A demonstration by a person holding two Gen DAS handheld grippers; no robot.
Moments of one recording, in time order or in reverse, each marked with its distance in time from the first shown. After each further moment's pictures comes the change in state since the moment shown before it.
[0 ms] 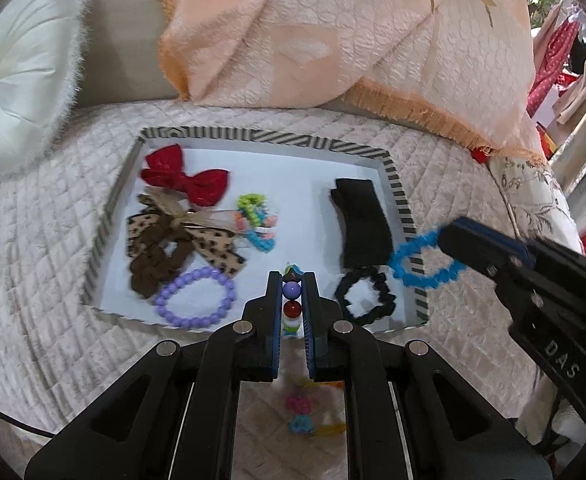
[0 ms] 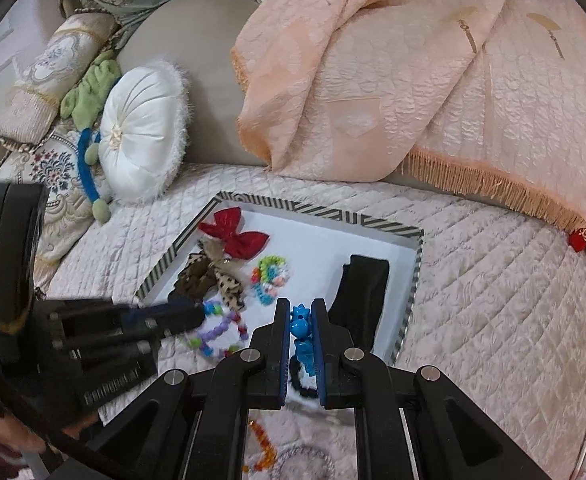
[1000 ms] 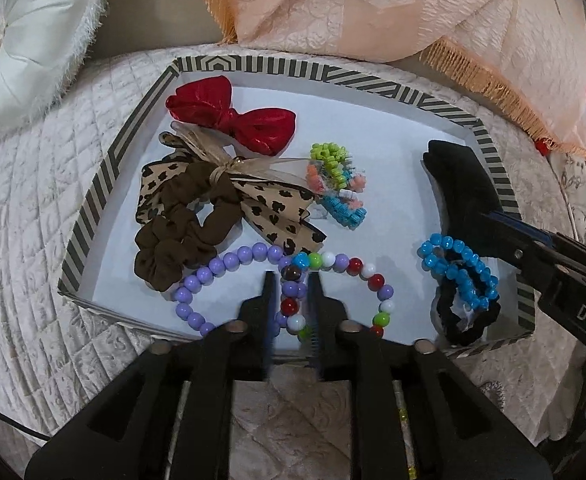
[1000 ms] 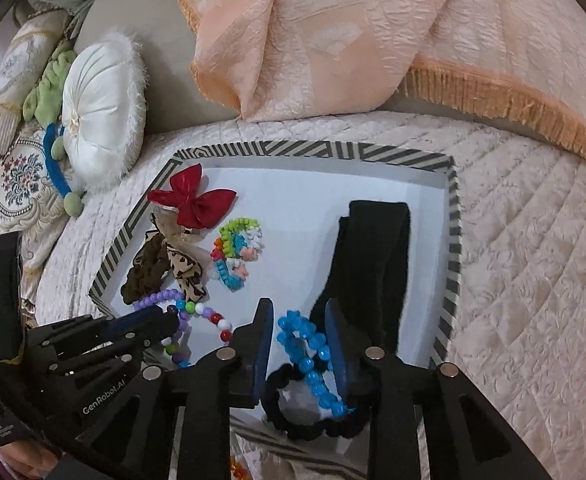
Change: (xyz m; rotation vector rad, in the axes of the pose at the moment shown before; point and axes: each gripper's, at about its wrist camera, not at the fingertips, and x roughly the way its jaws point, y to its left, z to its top) left arm 0.072 0.049 -0.022 -0.067 0.062 0.125; right arm 0.085 -0.032 -0.019 0.117 0.135 0.029
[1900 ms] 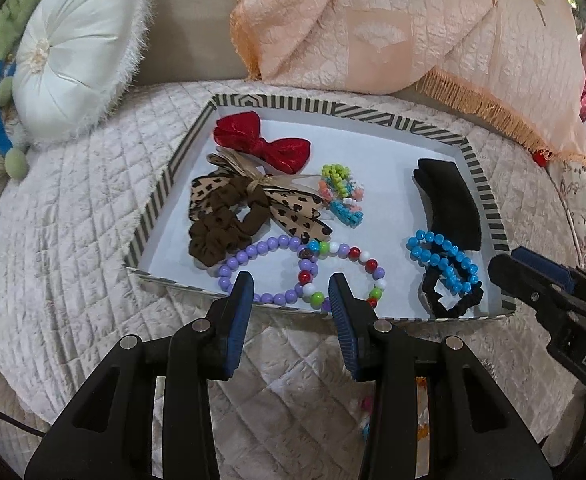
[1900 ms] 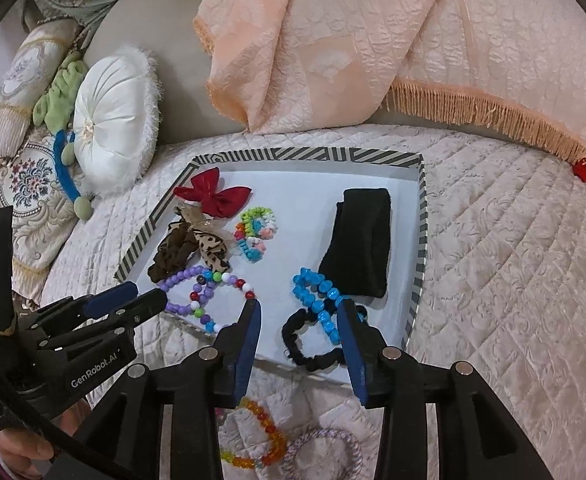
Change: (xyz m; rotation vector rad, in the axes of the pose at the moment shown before) left arm -0.057 -0.002 -0.025 -0.015 -0.115 0.078; right arm -0.050 0.021 -0.036 0.005 -0.066 -0.032
